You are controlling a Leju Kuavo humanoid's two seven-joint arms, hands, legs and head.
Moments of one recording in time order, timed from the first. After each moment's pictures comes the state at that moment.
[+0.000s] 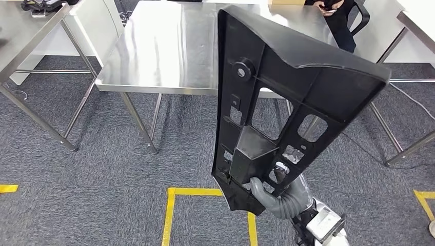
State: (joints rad) left arm -0.03 -0.10 0.80 -0.19 -0.93 0.11 -0.37; right arm -0.01 -0.13 0.37 -1.95 0.10 0.14 -0.42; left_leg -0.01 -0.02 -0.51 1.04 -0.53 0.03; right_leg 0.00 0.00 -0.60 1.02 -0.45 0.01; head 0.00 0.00
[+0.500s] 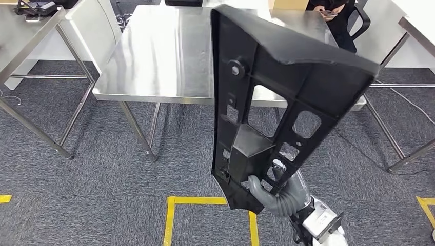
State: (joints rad) left arm -0.03 -0.10 0.80 -0.19 -0.94 0.10 -0.38; right arm -0.02 -0.13 0.37 -1.94 0.11 0.13 -0.41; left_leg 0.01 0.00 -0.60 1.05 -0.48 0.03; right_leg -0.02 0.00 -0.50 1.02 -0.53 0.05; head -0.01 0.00
